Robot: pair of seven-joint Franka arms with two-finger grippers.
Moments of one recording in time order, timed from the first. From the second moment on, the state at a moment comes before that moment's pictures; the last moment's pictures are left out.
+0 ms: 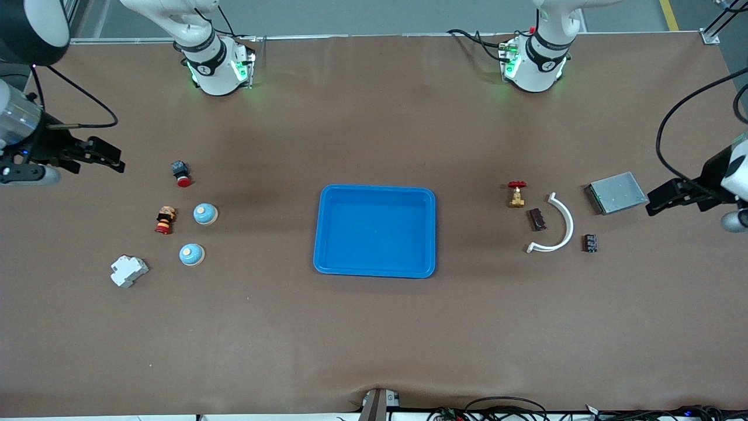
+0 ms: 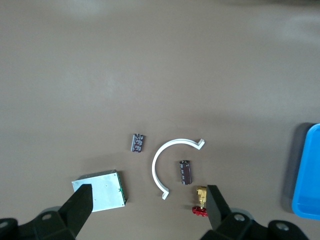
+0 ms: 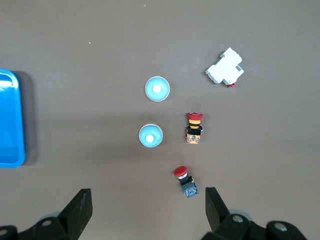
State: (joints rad) left arm 0.07 0.19 -0.07 -1.51 0.03 1.75 -0.08; right arm -0.05 -0.09 0.01 -1.92 0.04 1.80 -0.04
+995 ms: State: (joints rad) left arm 0.11 0.45 -0.07 -1.52 0.07 1.82 -0.01; right arm 0.02 -0.03 0.01 -2.40 0.04 2.42 0.03
